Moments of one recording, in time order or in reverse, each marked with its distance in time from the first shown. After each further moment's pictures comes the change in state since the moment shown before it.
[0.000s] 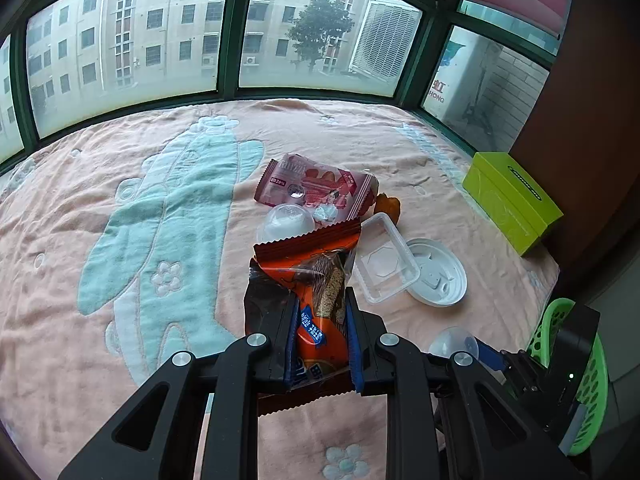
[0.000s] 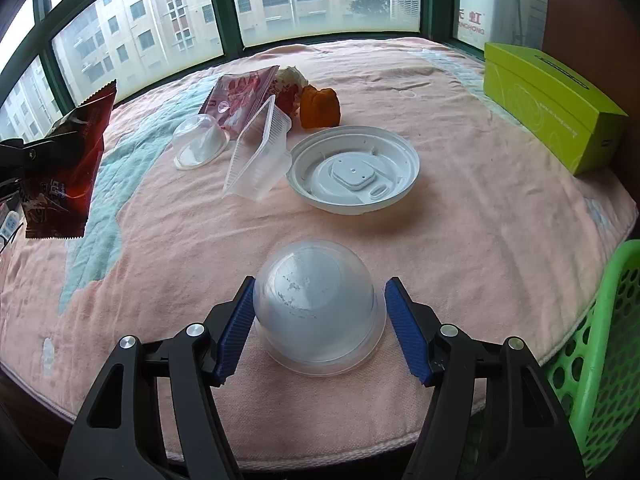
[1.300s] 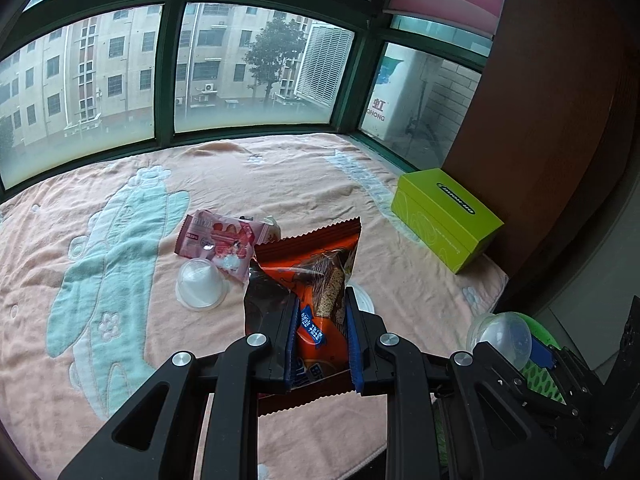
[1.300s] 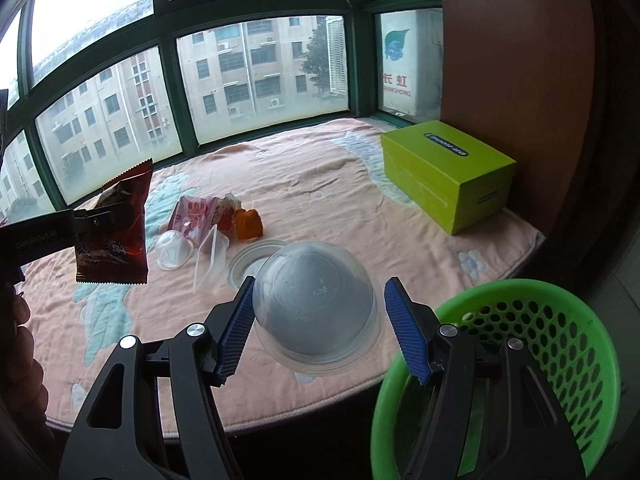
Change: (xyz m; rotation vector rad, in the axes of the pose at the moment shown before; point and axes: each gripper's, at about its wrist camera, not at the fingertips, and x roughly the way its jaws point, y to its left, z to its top) left arm -0.029 -0.085 0.024 0.104 -0.086 -0.140; right arm -0.135 -0.059 0.017 0.123 -0.247 -0.152
